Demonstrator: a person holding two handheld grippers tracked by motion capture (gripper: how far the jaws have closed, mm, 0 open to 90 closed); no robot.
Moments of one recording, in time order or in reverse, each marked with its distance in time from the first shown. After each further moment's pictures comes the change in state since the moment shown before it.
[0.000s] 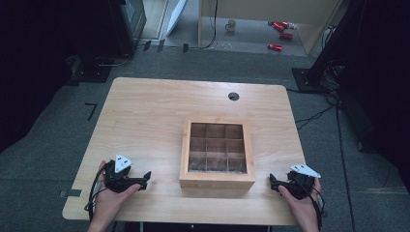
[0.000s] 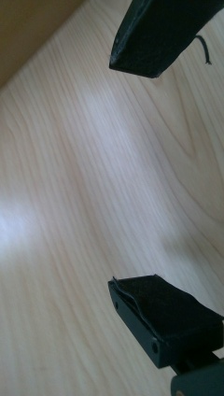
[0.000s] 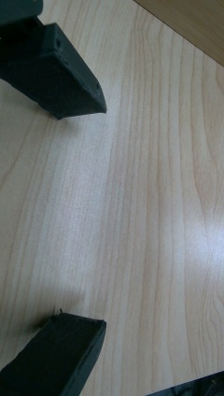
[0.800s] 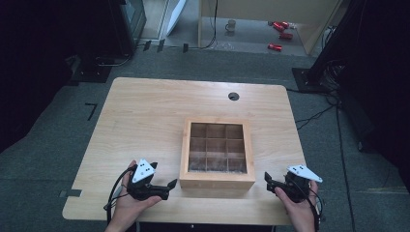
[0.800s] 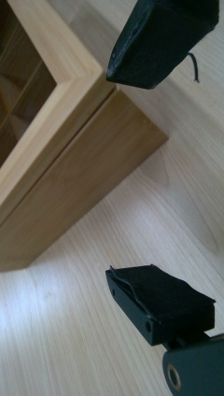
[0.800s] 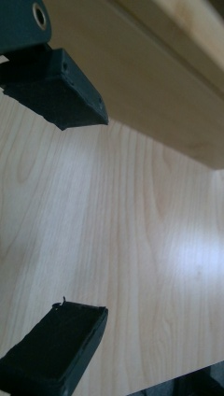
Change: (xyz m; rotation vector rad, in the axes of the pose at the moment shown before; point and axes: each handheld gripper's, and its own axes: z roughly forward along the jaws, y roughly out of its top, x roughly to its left) left arm -0.066 0.019 -0.009 -0.098 -0.268 0.066; right arm 0.034 0.018 -0.040 -0.102 0.072 0.009
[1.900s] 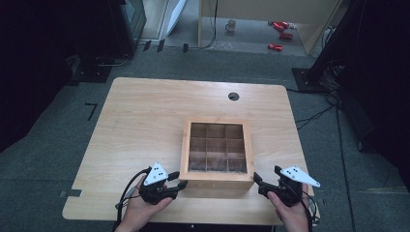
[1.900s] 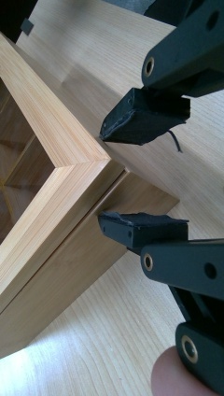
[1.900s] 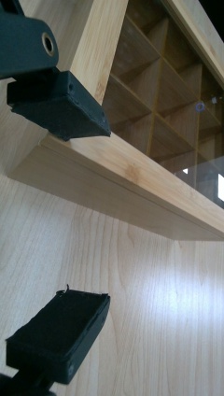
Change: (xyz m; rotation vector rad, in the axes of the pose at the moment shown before) left arm -0.020 0.002 0.015 0.020 -0.152 0.027; right arm 0.035 0.012 -0.023 -0.086 0.167 -0.003
